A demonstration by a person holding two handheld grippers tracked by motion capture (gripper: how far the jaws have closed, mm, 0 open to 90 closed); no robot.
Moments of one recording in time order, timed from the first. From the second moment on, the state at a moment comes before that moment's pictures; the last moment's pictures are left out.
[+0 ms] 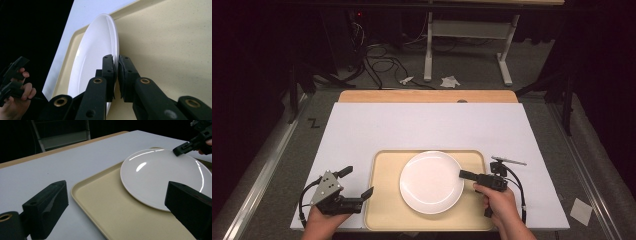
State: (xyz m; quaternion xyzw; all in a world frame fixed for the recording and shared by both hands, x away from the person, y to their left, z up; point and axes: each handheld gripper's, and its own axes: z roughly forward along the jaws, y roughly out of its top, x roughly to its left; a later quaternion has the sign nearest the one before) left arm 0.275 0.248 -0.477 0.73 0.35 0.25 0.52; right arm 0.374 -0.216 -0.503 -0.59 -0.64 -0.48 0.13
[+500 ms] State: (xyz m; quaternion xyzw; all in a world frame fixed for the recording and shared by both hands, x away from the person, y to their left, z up) left arm 0.275 0.247 -0.477 0.73 0.35 0.25 0.52; right arm 0.374 -0.216 -0.504 -0.59 -0.64 -0.48 0.13
